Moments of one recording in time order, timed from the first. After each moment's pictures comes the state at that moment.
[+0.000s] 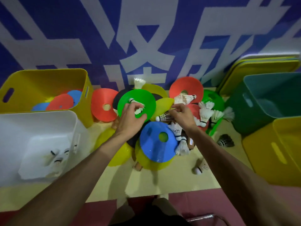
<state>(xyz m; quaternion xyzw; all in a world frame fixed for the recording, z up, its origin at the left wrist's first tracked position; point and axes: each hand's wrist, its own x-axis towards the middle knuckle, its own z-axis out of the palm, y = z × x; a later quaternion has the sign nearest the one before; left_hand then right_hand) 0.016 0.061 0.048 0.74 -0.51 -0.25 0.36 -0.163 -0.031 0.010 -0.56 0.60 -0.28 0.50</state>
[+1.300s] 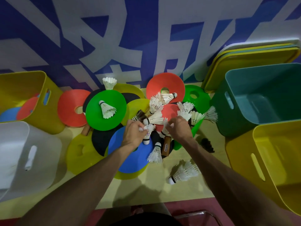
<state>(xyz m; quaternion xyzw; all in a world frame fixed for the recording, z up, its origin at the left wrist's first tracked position) -0.111 -0.015 -0.047 0.80 -0.46 -0.30 0.24 -0.283 -0.092 -0.070 -0.74 0.60 -0.06 0.29</state>
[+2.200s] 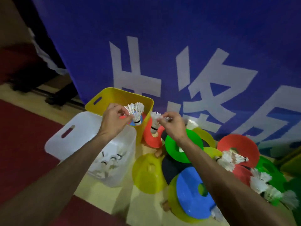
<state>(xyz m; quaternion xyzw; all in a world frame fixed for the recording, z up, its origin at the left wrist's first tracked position) 0.195 0.147 0.128 0.80 -0.37 -0.03 0.47 0.041 -0.010 0.096 -0.79 0.35 -0.29 0.42</state>
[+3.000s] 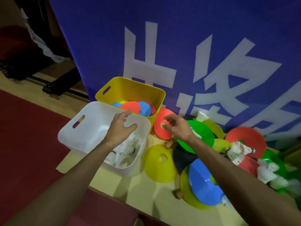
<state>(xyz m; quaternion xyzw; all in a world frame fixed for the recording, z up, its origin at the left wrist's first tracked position) 0.214 0.208 0.079 0.81 -0.32 -0.18 0.45 0.059 0.029 0.072 -0.86 0.33 -0.14 0.37</state>
